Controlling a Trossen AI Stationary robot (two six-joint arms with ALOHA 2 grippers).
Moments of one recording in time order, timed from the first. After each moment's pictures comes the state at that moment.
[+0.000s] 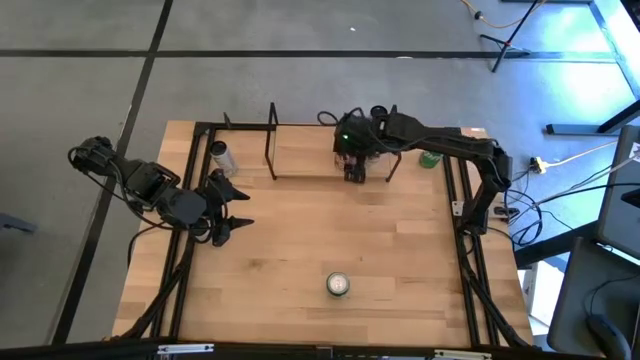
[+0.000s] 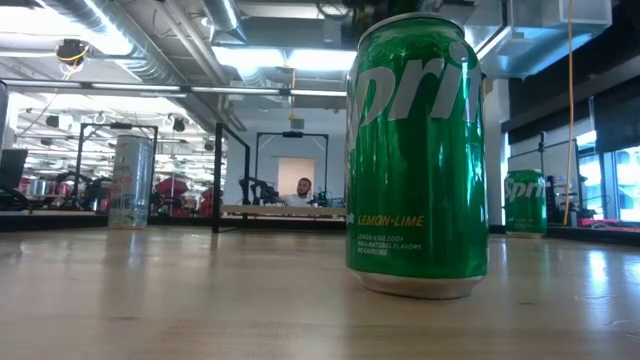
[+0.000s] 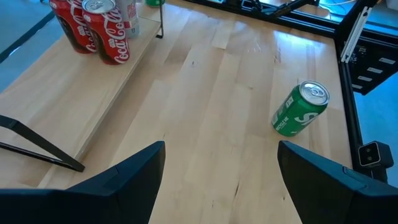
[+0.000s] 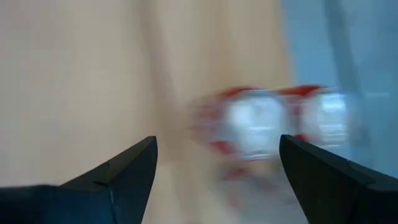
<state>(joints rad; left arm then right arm) -0.47 0.94 1.13 -0.92 -0.52 -0.59 -0.25 1.79 1.78 -1.10 0.18 -0.18</state>
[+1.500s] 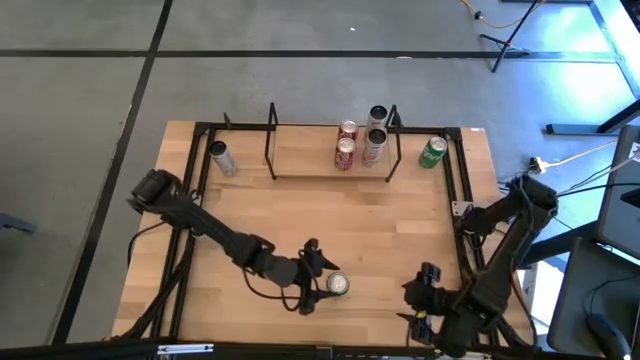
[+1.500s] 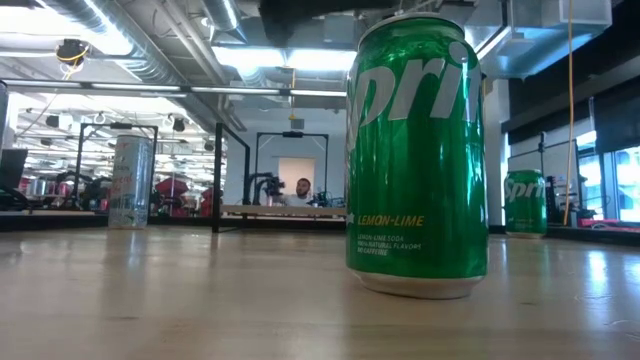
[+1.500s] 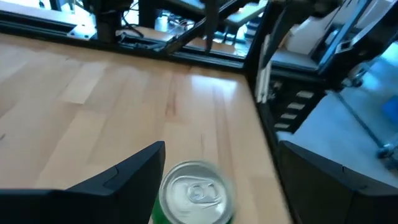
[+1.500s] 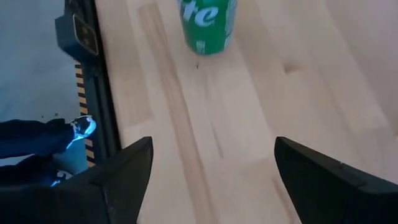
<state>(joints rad) -0.48 1.79 1.13 0.28 -0.37 -0.38 0.99 1.61 1.33 -0.98 0.49 1.22</state>
